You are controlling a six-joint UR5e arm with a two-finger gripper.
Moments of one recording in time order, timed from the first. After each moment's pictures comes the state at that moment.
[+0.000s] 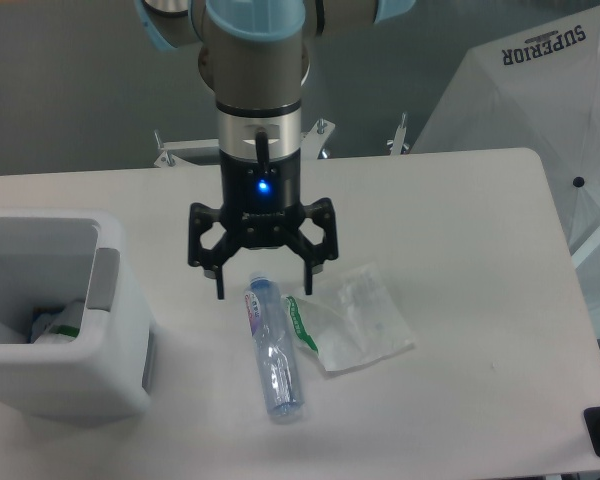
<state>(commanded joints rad) 2.34 -1.77 -1.43 -1.00 1.45 0.23</state>
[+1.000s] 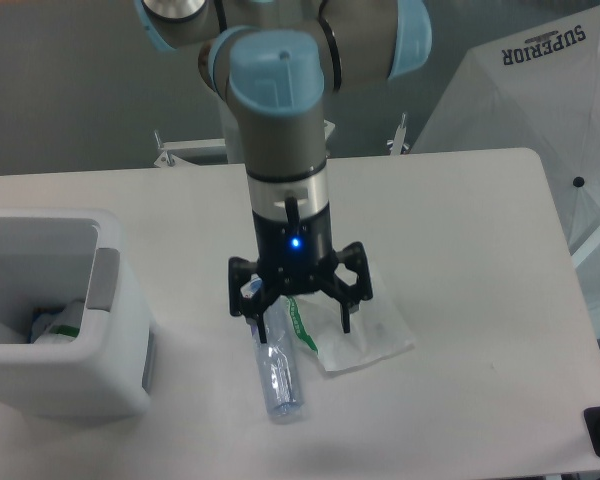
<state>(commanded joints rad) 2.33 -1.94 -1.42 -0.91 1.52 0.21</state>
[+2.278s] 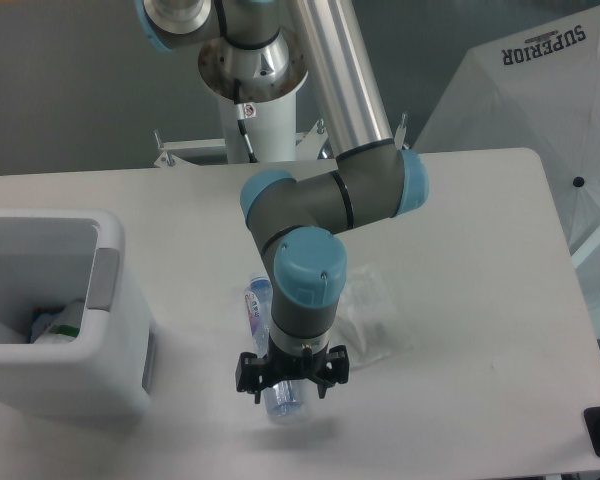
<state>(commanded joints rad) 2.34 -2.18 -1.46 -0.91 1.41 0.20</state>
